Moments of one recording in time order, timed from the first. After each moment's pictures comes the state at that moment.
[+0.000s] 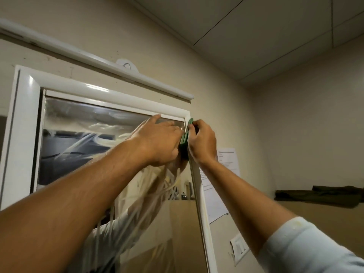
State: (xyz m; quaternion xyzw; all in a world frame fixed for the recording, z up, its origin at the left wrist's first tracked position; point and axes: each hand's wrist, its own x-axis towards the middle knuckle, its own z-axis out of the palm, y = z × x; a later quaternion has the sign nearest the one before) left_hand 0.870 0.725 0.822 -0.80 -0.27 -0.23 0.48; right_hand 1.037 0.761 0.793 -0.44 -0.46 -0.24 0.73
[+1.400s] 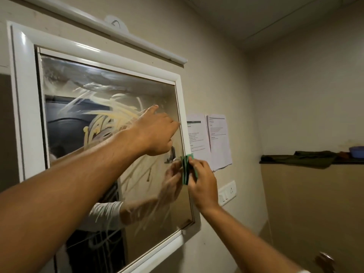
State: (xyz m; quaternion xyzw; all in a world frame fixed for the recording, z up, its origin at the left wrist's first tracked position) left_hand 0.869 0.703 0.751 -0.81 -0.29 -0.14 0.48; right_hand 1.031 0.726 0.554 -0.51 -0.53 -0.21 0.65
